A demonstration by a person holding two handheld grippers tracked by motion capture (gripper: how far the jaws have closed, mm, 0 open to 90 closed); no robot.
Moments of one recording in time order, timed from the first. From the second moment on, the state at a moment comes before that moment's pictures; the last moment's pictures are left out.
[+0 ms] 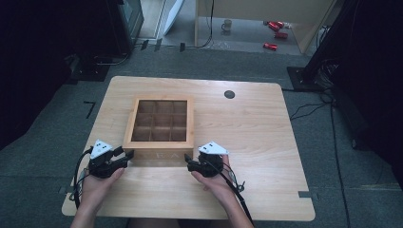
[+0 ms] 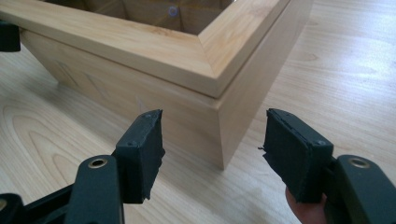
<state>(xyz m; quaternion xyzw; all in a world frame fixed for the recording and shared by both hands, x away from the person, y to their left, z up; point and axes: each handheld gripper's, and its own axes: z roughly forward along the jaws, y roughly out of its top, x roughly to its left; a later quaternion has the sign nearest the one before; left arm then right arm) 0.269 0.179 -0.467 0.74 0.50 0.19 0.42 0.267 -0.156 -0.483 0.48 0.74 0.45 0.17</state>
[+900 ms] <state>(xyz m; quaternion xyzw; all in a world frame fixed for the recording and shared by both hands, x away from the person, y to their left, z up) 0.264 0.192 -0.459 0.71 0.50 0.18 0.46 0.276 -0.143 -0.461 0.46 0.73 0.46 0.20</state>
